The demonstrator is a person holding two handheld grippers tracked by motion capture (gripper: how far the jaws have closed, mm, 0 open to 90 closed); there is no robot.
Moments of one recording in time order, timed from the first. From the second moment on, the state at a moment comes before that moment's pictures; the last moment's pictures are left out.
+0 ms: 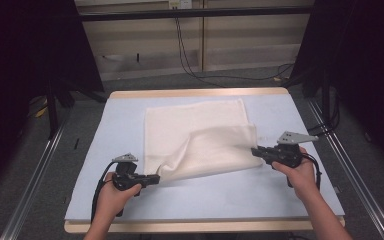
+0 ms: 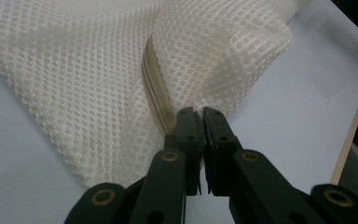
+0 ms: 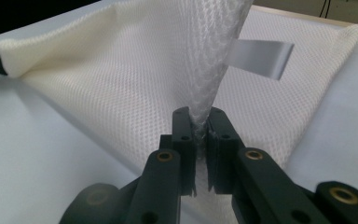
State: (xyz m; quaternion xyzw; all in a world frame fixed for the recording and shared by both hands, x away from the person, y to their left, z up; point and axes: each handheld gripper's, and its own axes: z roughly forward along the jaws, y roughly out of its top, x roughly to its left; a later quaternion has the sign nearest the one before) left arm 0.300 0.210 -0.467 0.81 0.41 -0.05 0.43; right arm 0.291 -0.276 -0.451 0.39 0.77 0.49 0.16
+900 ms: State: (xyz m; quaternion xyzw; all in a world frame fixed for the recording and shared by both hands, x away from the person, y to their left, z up) left arm 0.302 0.230 -0.452 0.79 0.42 -0.03 0.45; right arm 0.250 -0.300 -0.474 0.35 0.80 0.47 0.13
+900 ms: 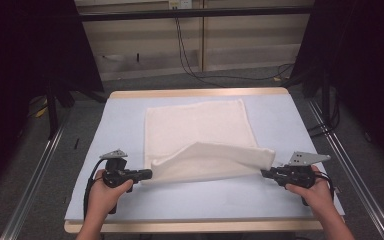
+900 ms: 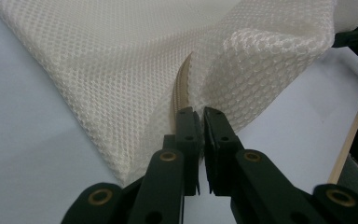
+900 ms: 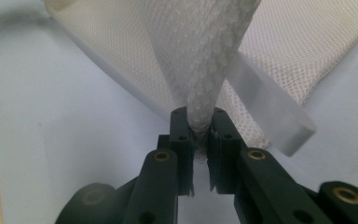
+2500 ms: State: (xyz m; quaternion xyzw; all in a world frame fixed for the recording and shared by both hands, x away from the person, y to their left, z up) left arm 0.329 0.228 -0.468 0.76 0.47 -0.04 0.45; right arm 0.238 -0.311 -0.474 0.34 0.82 0.44 0.13
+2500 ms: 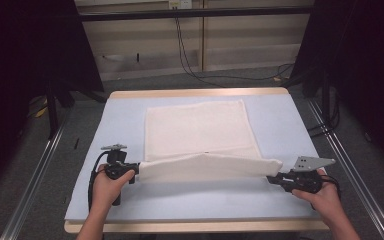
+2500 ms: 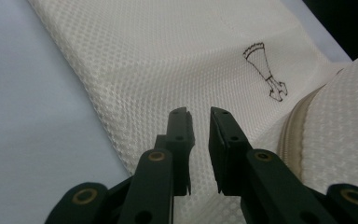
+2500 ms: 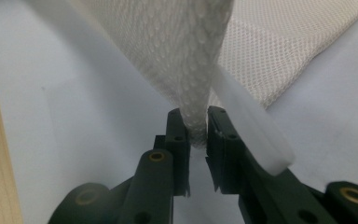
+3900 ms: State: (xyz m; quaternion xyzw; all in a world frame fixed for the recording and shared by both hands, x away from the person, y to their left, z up) left arm 0.329 0.229 -0.479 0.77 0.50 0.02 0.40; right arm 0.239 -0.328 -0.481 0.38 0.84 0.37 0.12
